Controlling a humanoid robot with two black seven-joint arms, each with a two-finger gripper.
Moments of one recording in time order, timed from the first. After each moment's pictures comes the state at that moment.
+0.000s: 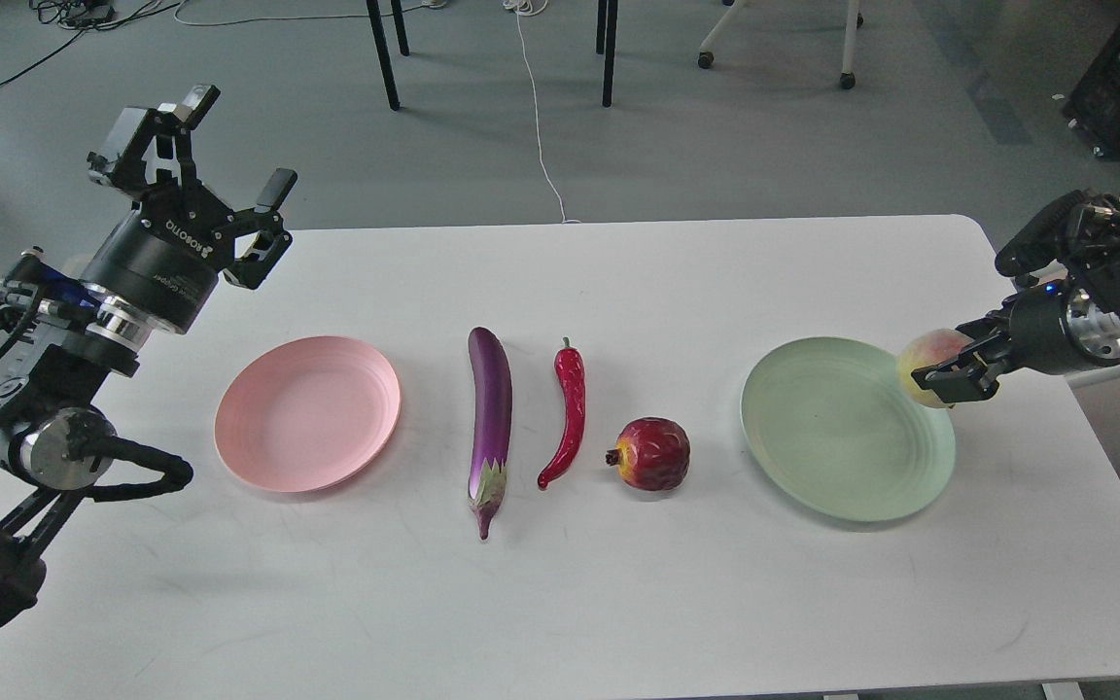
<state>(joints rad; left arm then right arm) -0.36 0.55 -1.06 -1.33 0.42 -0.26 -0.39 1.48 -0.69 -0.71 0.97 -1.56 0.20 0.49</state>
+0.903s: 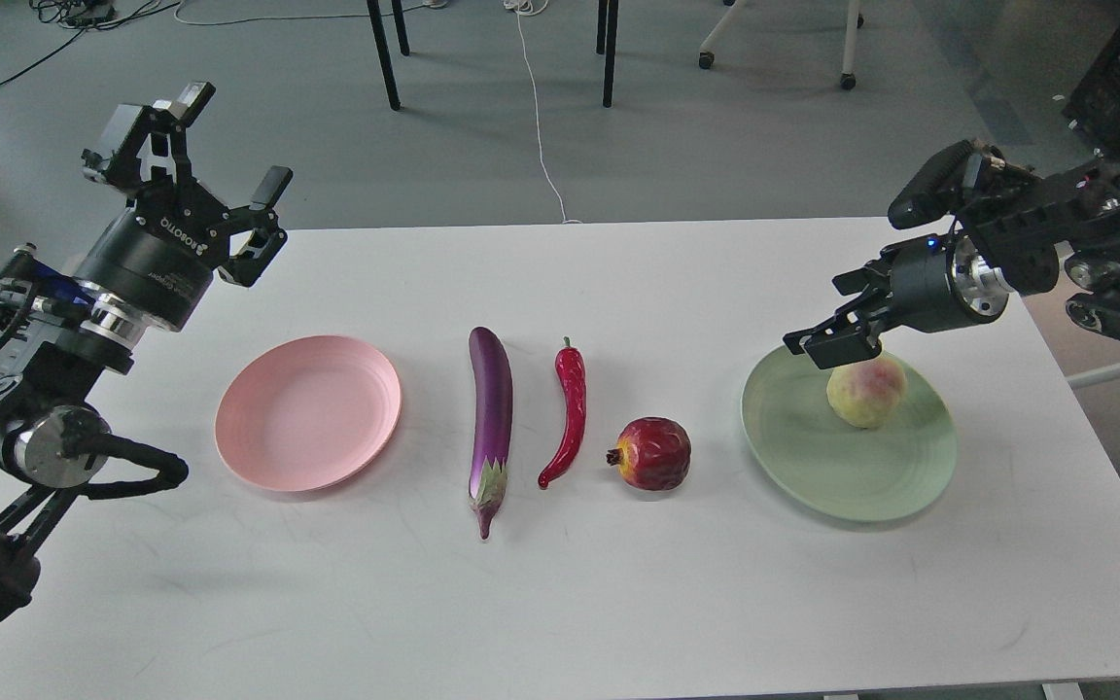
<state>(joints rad) -0.36 0.56 -1.06 -1.33 0.42 -0.26 -0.39 1.61 -0.63 -0.59 1.19 -1.44 0.21 0.49</state>
